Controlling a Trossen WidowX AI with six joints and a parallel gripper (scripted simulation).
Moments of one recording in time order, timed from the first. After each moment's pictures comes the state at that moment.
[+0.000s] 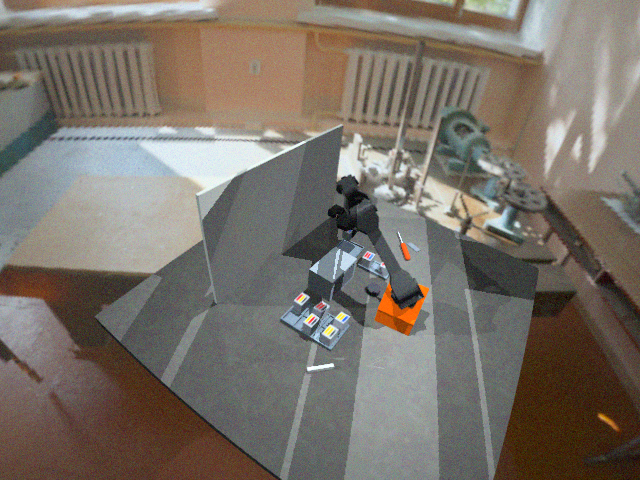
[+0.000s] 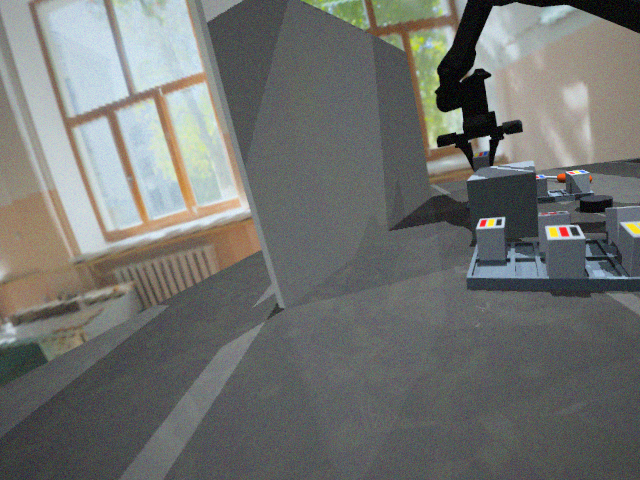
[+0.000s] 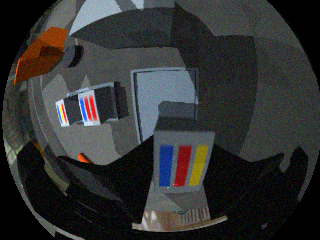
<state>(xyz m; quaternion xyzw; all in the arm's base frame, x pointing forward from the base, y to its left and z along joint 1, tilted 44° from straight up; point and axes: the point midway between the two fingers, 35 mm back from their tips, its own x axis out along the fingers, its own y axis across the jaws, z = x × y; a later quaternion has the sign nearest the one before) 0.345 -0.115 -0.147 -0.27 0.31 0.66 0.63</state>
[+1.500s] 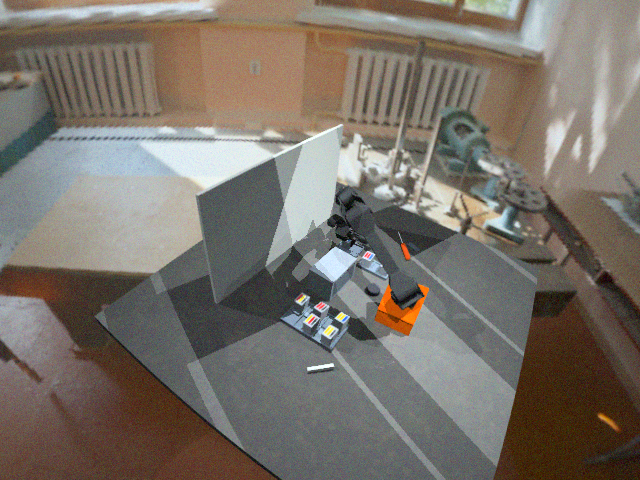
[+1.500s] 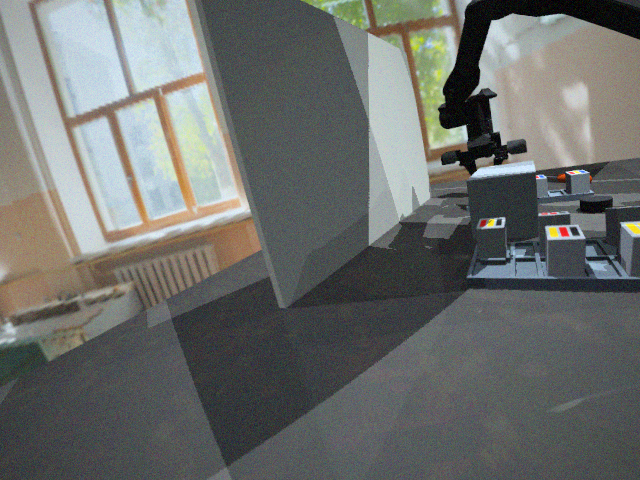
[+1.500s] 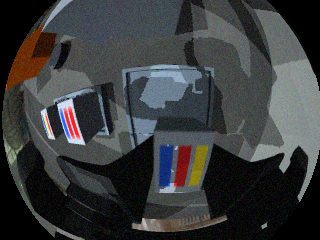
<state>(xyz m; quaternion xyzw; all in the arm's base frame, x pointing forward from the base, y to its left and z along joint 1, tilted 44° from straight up) 0.338 -0.083 -0.178 -0.27 0.30 0.66 0.63</state>
